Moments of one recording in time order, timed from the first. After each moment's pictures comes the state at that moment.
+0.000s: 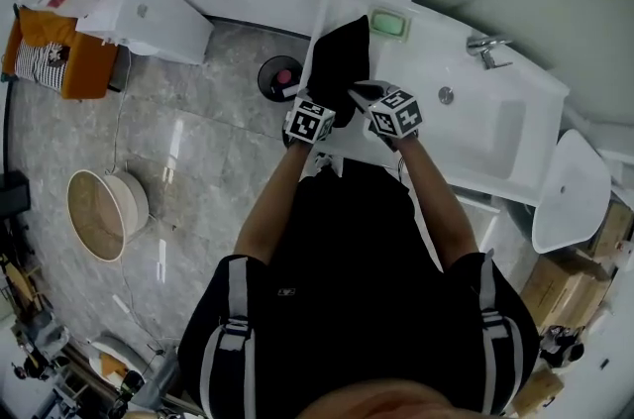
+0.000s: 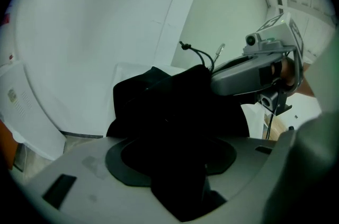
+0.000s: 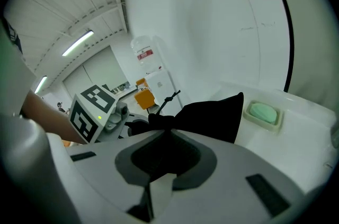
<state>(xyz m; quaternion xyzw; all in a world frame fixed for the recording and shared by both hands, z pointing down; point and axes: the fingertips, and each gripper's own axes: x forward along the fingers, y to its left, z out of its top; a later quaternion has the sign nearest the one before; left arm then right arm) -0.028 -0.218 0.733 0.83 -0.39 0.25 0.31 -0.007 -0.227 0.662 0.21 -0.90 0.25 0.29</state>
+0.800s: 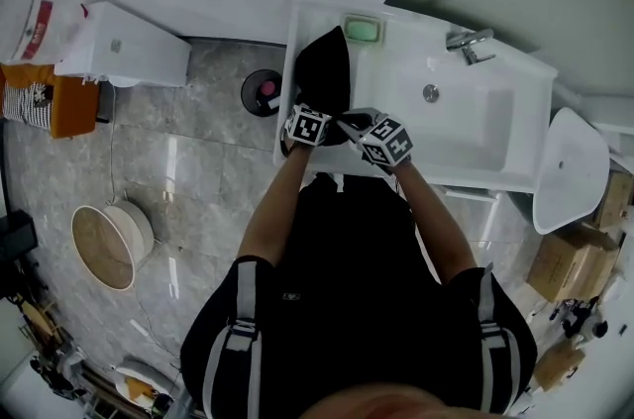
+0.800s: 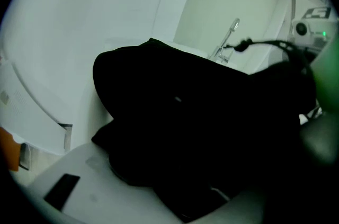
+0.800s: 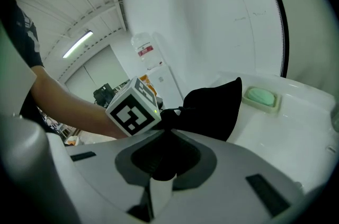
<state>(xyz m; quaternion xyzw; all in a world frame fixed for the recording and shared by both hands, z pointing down) -0.002 -0.243 0.800 0.80 -0.37 0.33 0.34 0.015 -0.198 0.677 0.20 -0.89 0.27 0.31</state>
